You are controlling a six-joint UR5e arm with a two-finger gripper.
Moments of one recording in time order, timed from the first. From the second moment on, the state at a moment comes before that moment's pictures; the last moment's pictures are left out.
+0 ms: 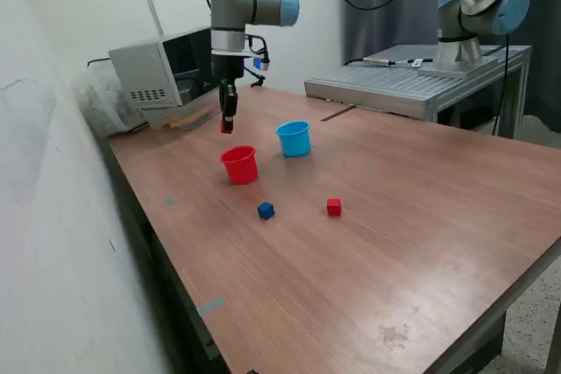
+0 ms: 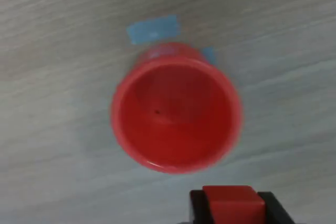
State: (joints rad) arm -0.24 -0.80 1.21 -2.26 -1.58 3.21
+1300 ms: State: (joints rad) arm -0.27 -0.76 1.21 -2.20 -1.56 3.21
